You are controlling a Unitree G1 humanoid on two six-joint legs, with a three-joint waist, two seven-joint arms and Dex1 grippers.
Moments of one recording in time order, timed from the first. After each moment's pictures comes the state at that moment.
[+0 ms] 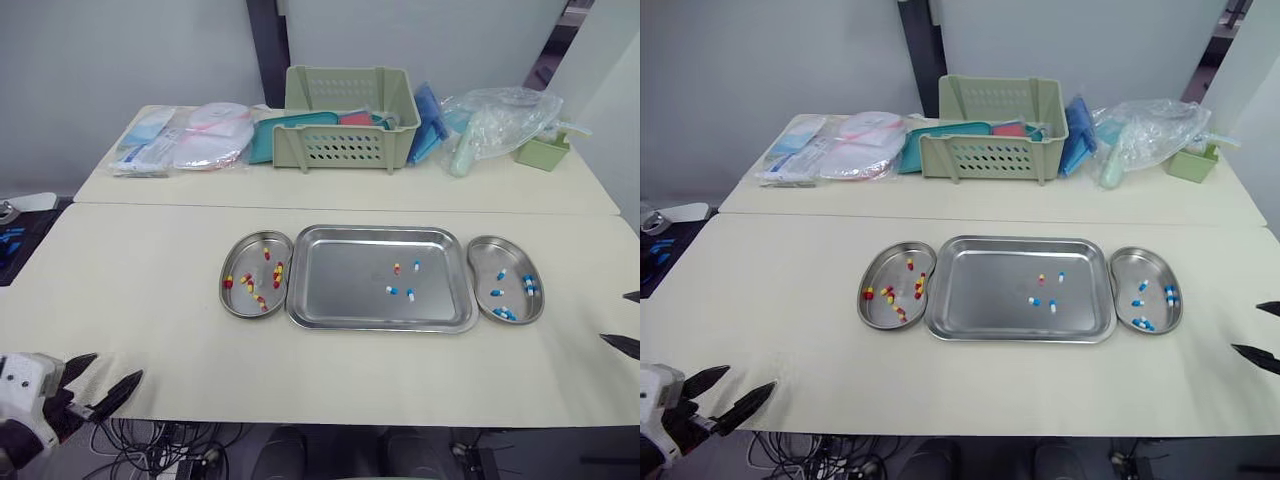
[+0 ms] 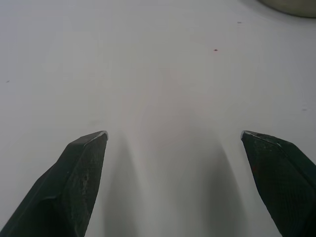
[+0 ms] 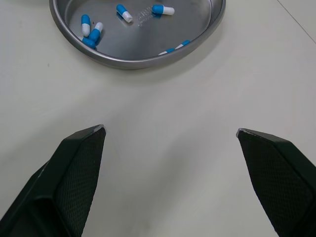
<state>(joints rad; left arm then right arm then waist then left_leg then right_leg) 0.54 0.67 0.65 -0.15 -0.46 0.22 -0.96 0.25 -1.13 -0.58 0.28 0.29 -0.03 1.24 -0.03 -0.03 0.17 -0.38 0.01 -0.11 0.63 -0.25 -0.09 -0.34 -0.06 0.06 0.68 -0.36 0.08</state>
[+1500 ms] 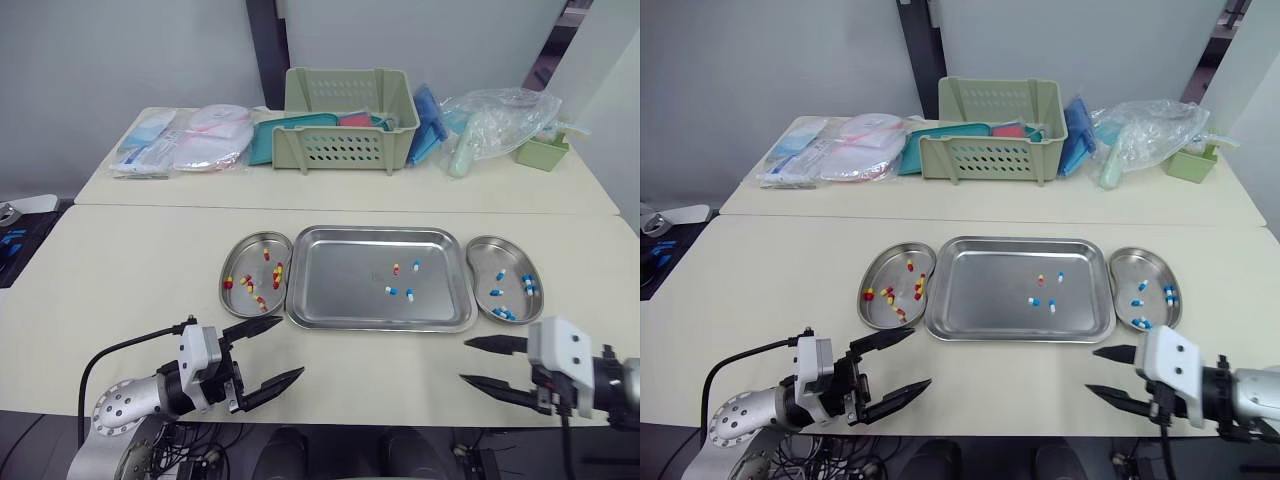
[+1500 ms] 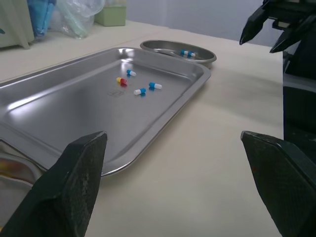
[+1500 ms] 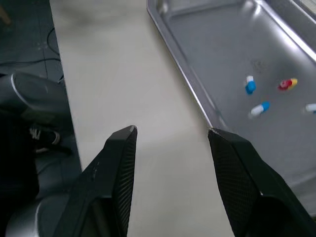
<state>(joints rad) 0.28 0.54 0.11 -0.35 -0.51 0.01 -1.09 0.30 -0.91 -0.26 -0.78 0.47 0.50 0.97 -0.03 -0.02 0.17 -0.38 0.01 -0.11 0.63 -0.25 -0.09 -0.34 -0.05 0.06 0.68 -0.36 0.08</state>
